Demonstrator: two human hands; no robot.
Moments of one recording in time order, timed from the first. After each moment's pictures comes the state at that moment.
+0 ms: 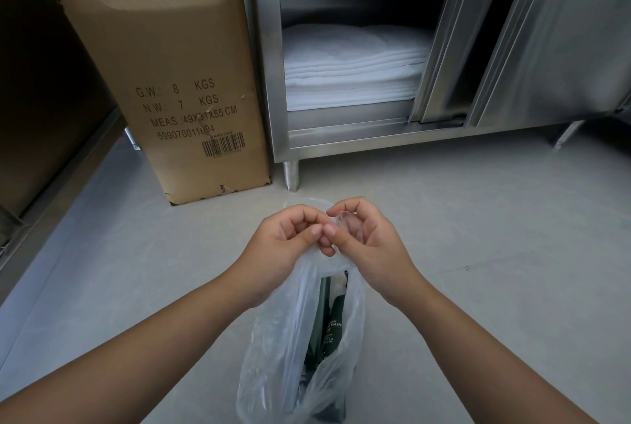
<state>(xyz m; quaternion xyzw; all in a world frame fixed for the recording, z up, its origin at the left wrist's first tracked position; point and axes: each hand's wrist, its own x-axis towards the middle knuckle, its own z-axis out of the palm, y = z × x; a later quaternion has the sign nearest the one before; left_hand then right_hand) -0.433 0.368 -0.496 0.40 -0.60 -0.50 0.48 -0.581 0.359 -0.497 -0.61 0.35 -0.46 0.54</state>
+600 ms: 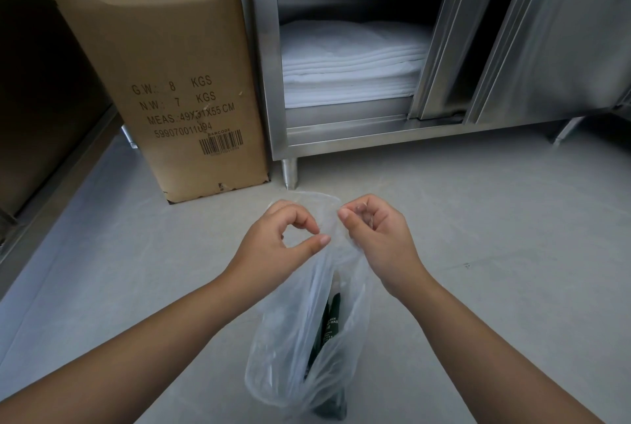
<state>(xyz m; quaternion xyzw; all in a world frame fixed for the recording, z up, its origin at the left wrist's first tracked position) -0.429 0.367 -0.501 0.54 -0.67 -0.30 0.41 -0.584 0.349 -0.500 -0.57 0.46 -0.49 0.46</state>
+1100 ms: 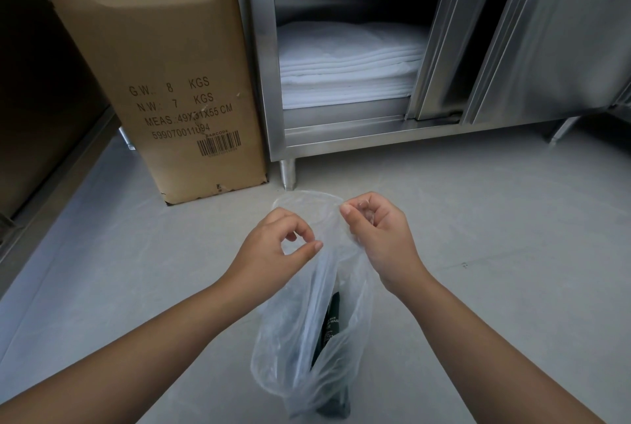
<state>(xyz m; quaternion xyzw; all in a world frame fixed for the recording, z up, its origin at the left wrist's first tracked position) -0.427 0.367 -0.508 0.57 -0.70 -0.27 0.34 -0.585 0.347 -0.501 -0.56 0.48 -0.50 0.46</state>
